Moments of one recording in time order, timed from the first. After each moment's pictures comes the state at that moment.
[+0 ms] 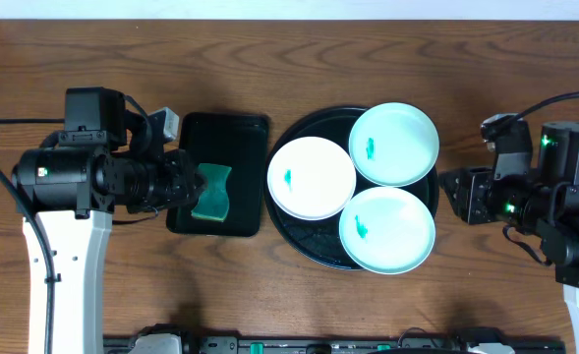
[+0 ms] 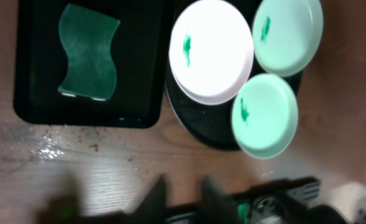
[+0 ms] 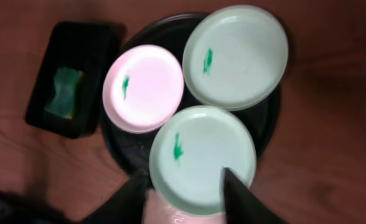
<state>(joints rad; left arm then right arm) 0.04 1.28 1.48 -1.46 0.46 -0.19 0.05 1.06 1.36 -1.24 -0.33 0.09</state>
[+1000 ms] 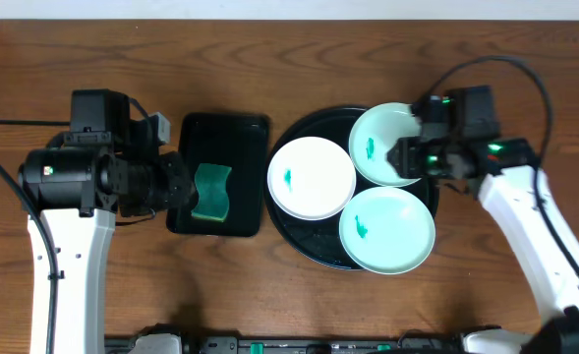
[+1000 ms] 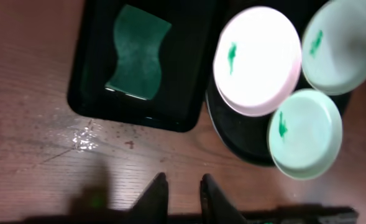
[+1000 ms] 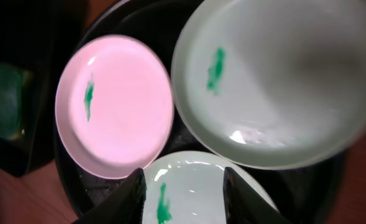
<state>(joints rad) 0.03 1.28 1.45 -1.44 0.30 -0.24 0.18 1.48 1.14 -0.75 -0.32 0.13</state>
